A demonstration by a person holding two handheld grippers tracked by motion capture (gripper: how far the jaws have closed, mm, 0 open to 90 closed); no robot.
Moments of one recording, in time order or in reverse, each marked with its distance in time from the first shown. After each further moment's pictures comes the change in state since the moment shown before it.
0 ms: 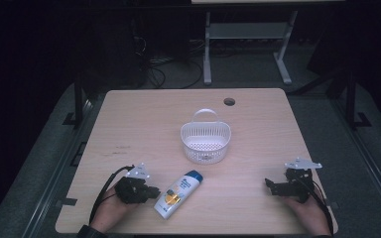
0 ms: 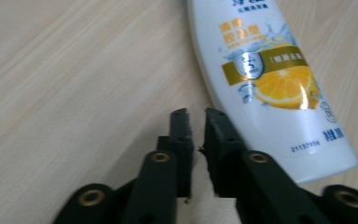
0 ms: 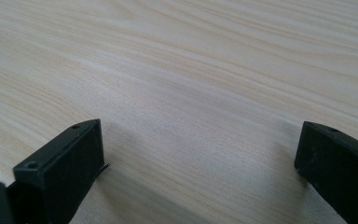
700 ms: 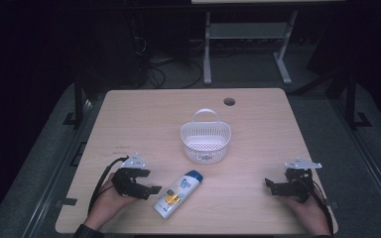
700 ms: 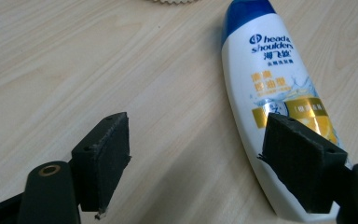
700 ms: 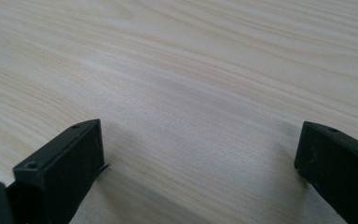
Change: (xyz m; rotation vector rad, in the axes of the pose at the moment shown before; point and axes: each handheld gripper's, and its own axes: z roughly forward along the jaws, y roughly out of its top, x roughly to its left) left arm 0.009 0.017 -0.011 -0.070 0.071 -0.052; right arm 0.000 0.000 0.000 0.000 0.000 0.000
